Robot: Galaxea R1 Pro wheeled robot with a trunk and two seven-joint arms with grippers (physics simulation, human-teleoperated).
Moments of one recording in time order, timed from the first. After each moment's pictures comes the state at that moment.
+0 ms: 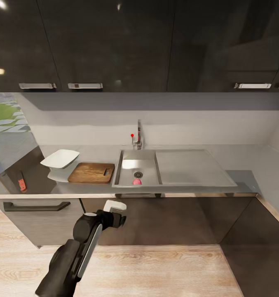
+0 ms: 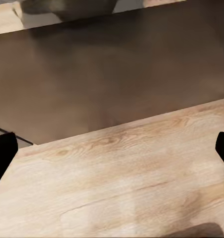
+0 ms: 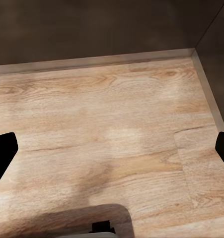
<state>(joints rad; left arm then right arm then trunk) -0.41 -0.09 -0.24 -1.50 0.00 1.00 0.00 0.03 -0.04 0.08 -0.48 -0.15 -0.56 -0.11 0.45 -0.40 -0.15</state>
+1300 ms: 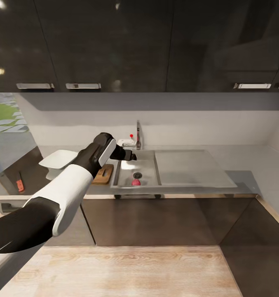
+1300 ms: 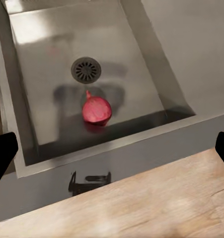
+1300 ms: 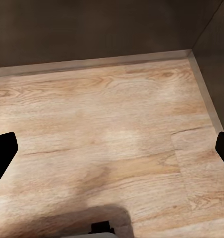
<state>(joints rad) -1.34 -0.15 -0.28 -0.61 0.31 1.01 0.00 0.03 -0.04 0.07 -0.48 -0.16 -0.56 -0.12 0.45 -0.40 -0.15</state>
